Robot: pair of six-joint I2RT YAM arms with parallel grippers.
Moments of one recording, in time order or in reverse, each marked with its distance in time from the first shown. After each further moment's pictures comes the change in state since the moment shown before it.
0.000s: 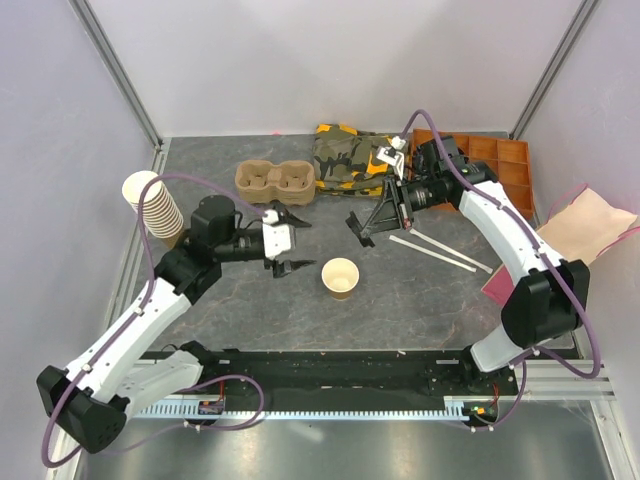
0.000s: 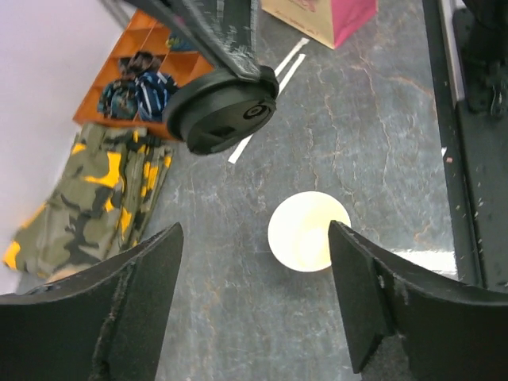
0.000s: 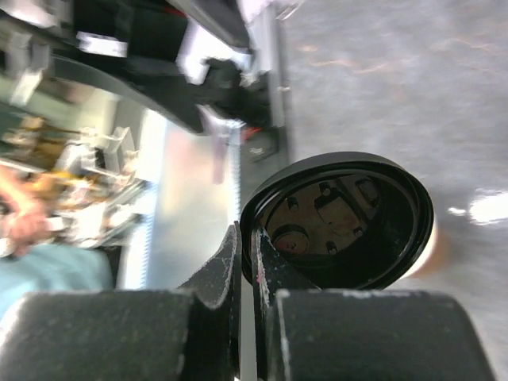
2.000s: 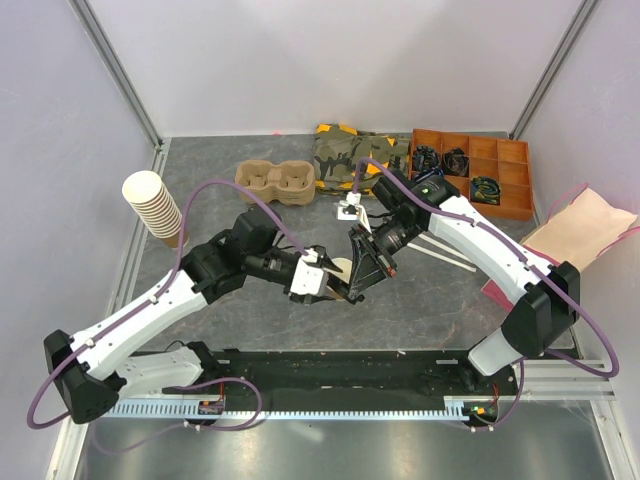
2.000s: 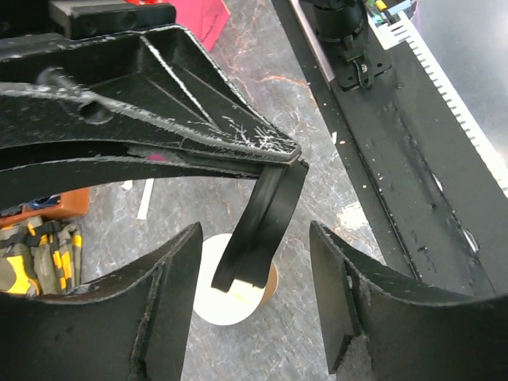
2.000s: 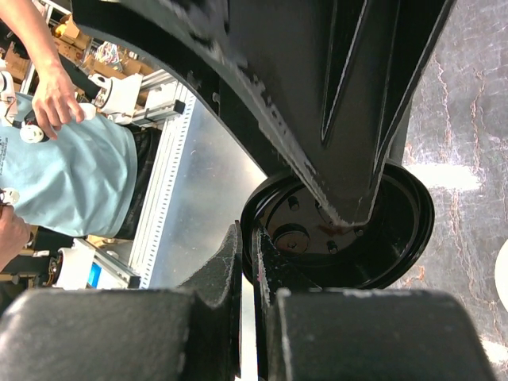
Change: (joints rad) left arm -0.296 0.098 0.083 -0.211 0.012 0.224; right arm 0.324 -0.010 0.019 -0.441 0.031 -0.417
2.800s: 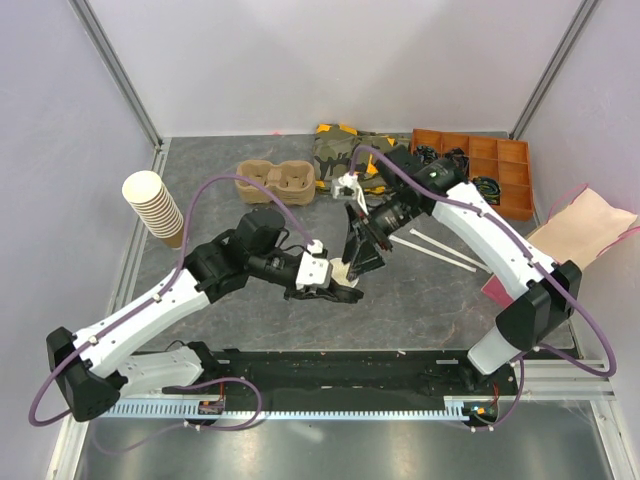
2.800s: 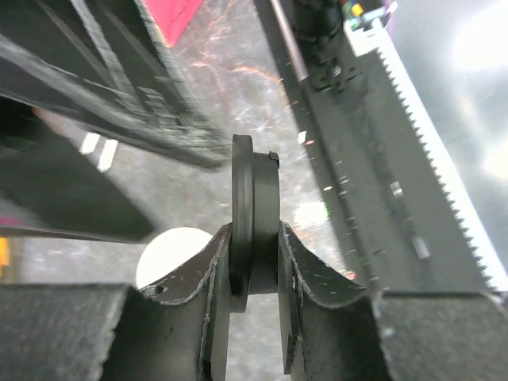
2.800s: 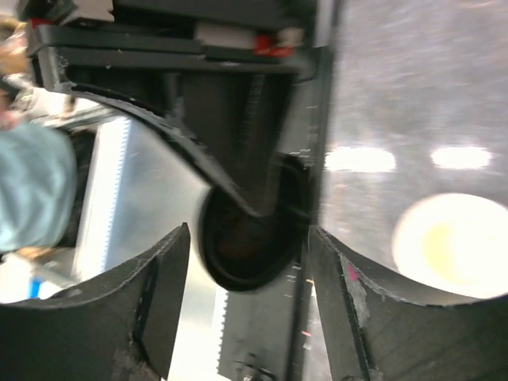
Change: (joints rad) left arm -0.020 0.020 0.000 -0.027 -0.013 -0.122; right arm -0.015 0.040 0.153 0.028 0.147 0.049
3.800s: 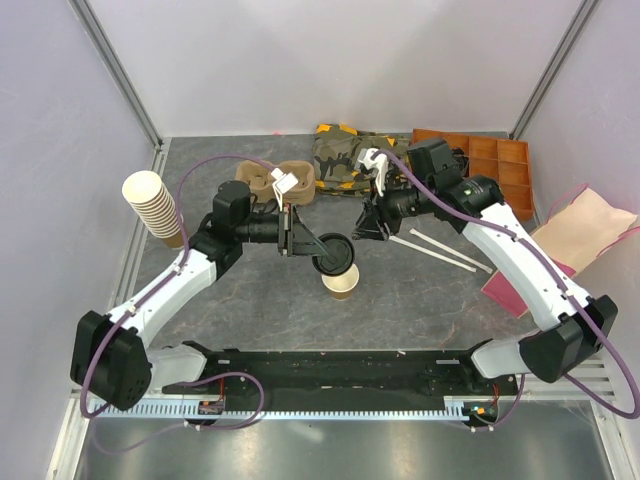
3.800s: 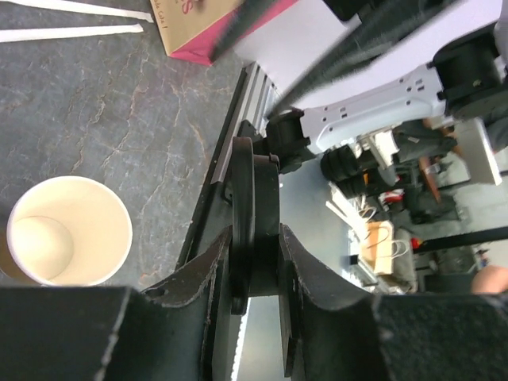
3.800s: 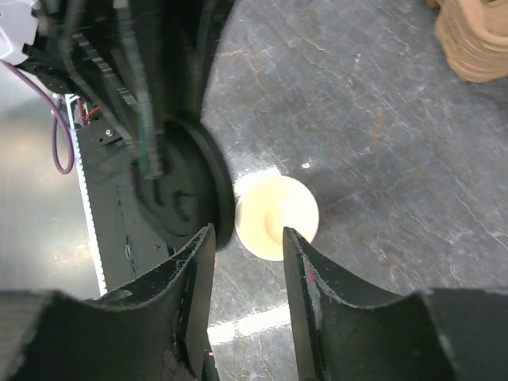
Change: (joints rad) left arm 0.396 0.134 -0.163 0.598 0.251 -1.328; right arm -0.103 -0.199 -0.142 0.464 0.400 0.312
